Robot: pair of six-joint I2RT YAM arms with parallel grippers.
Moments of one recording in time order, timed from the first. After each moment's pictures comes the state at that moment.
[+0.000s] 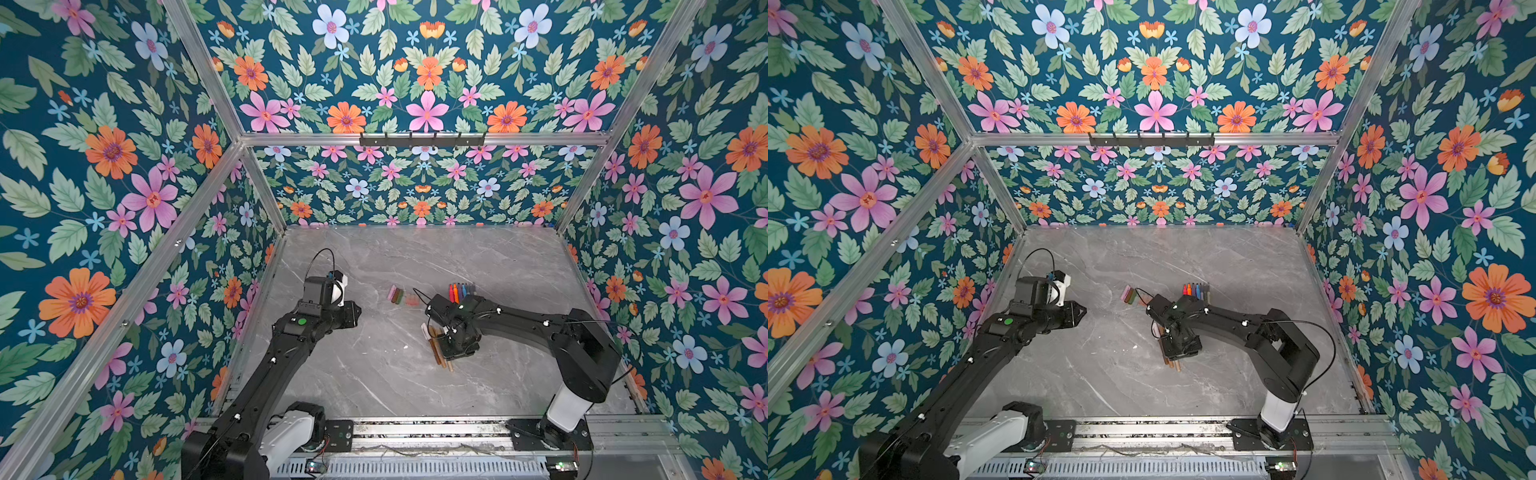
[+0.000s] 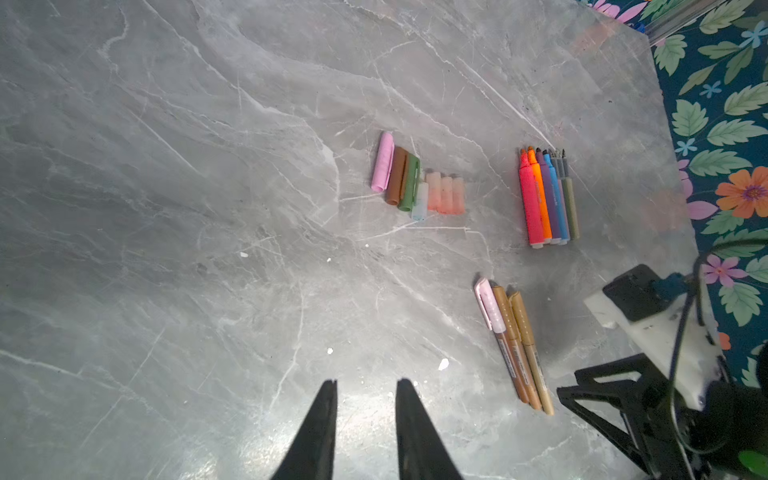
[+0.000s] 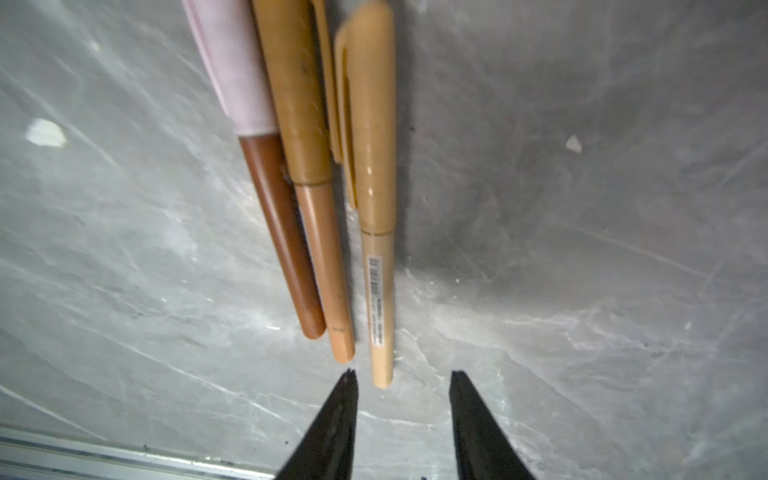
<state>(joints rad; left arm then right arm) -0.26 1.03 0.78 -0.59 0.26 -0.31 0.85 1.73 1.13 -0.95 -0.05 0.62</state>
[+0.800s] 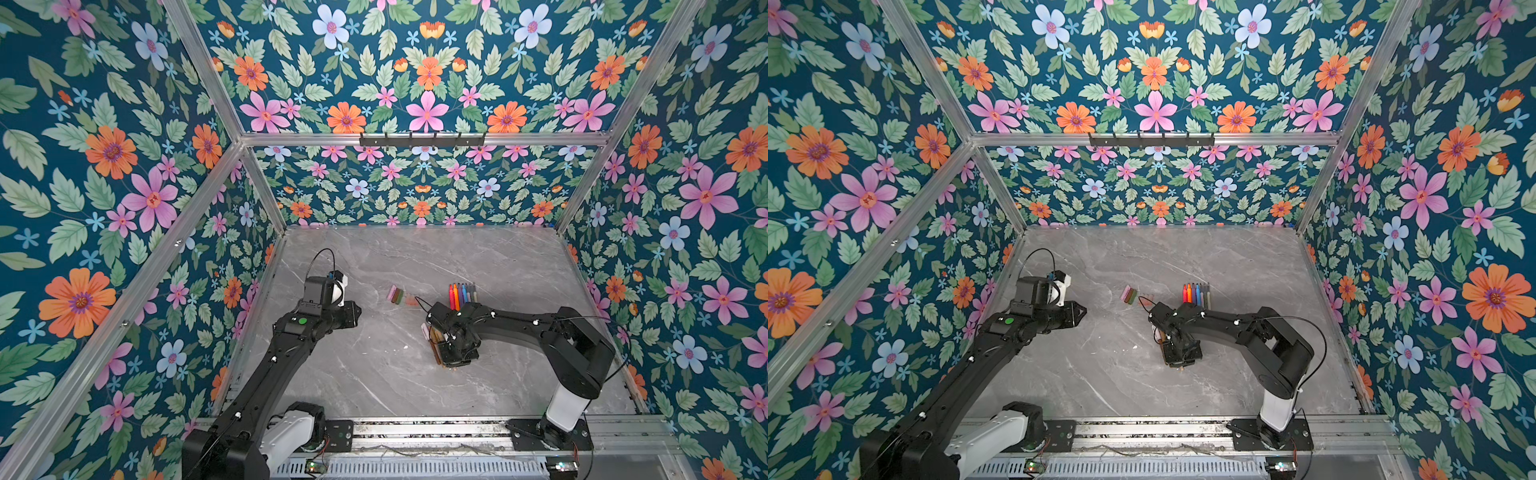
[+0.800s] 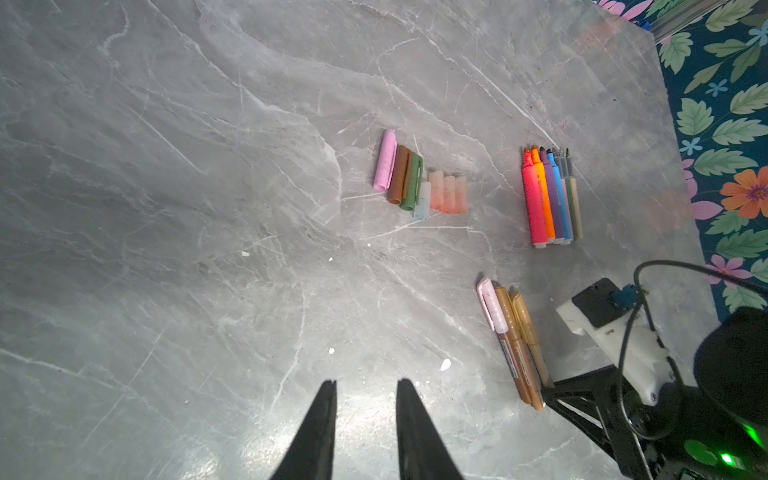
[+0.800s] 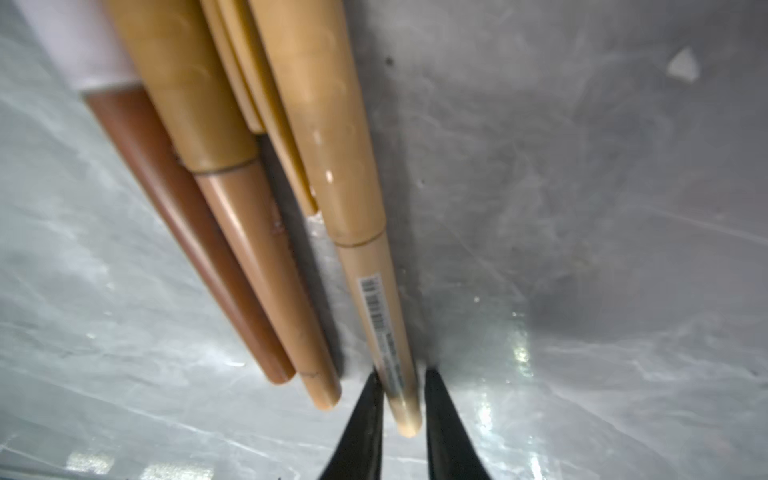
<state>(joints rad) -0.26 1.04 0.78 -0.59 0.25 -0.31 0.85 1.77 1.07 -0.87 -0.08 0.68</state>
